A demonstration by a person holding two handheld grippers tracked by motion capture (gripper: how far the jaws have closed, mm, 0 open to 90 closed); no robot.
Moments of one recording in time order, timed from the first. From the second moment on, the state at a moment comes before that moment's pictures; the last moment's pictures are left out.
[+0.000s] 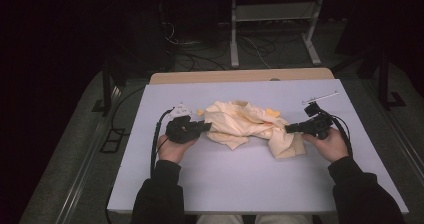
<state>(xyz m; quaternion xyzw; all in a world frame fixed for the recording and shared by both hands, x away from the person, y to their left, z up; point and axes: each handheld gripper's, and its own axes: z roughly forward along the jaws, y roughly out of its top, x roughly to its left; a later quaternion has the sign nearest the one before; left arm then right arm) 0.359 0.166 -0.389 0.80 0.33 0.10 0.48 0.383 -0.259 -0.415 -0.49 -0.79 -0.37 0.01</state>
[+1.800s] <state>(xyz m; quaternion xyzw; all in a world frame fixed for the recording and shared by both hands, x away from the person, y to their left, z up) 0.358 0.178 -0.398 0.79 0.43 0.09 0.43 0.376 -0.265 -0.427 -0.51 -0.76 -0.41 -0.01</state>
